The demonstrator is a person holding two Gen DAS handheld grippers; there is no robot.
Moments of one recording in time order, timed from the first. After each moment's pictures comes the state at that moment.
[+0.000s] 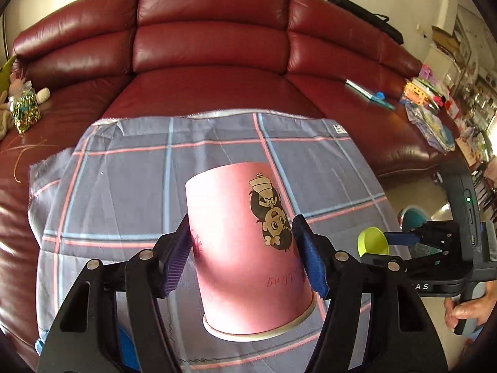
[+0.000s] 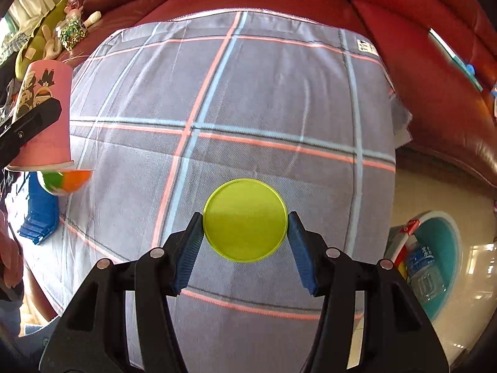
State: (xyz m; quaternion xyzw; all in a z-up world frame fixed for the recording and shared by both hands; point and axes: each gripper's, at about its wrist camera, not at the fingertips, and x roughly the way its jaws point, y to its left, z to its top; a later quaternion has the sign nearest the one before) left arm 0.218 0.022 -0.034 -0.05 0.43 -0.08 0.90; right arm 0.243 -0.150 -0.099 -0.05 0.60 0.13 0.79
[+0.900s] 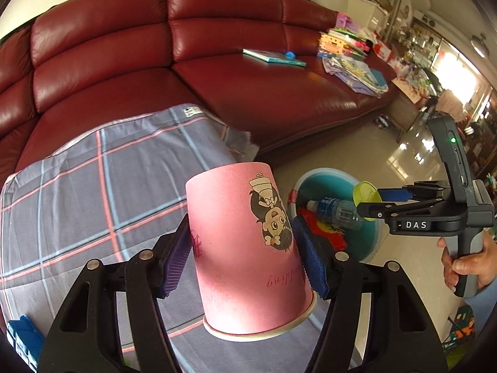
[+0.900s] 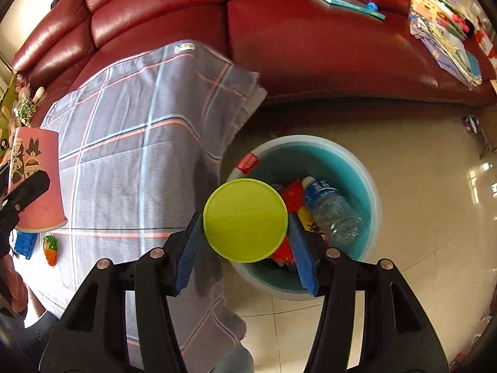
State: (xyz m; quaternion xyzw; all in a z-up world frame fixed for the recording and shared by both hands) left arm 0.186 -0.204 -0.017 0.04 0.44 -0.24 0.87; right arm 0.174 -0.391 -0.065 0.06 0.57 -0.01 0.82
